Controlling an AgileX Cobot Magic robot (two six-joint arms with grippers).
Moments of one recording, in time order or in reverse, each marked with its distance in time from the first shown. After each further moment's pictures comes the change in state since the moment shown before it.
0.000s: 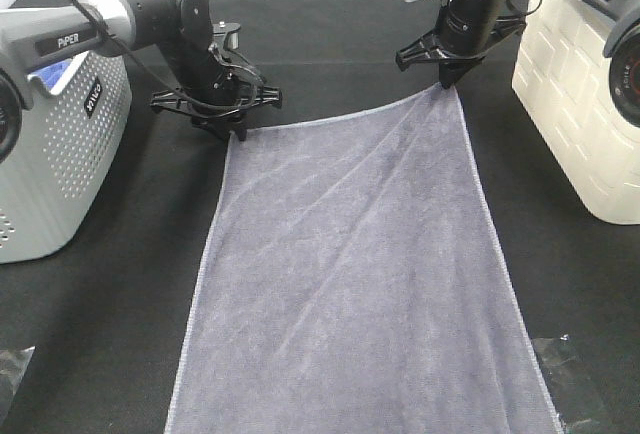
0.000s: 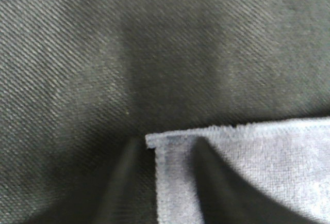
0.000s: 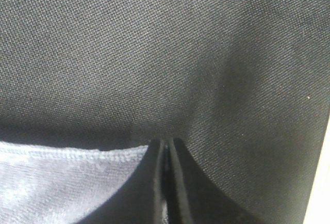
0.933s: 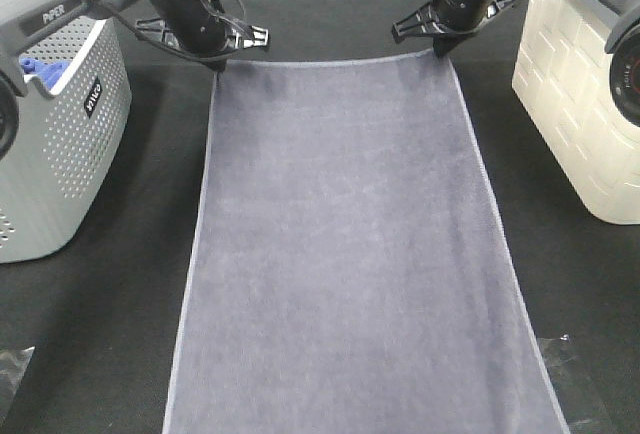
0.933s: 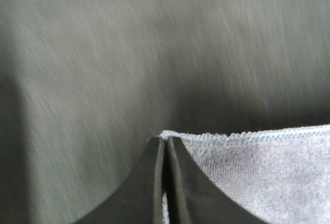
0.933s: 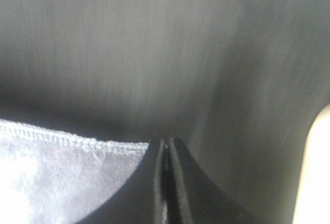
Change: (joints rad) left arm 0.016 0.000 -0.202 0.184 -0.047 0.017; right arm 0.000 -0.002 -0.055 -0.004 -0.121 0.000
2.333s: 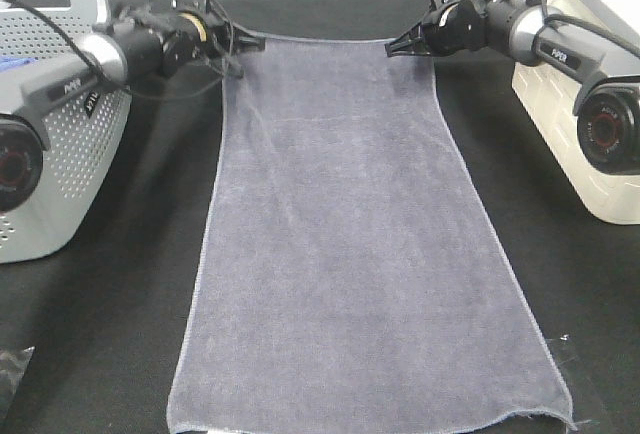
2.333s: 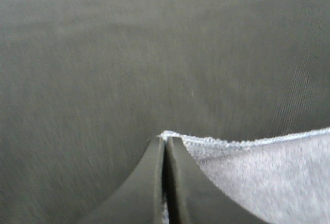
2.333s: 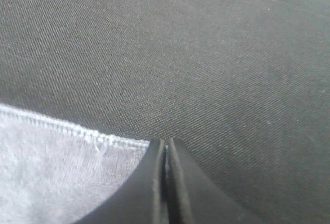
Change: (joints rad) left arm 0.068 0.198 -0.001 0.195 -0.753 -0.073; right arm -0.046 0.209 -0.002 -0.027 -0.671 0.000
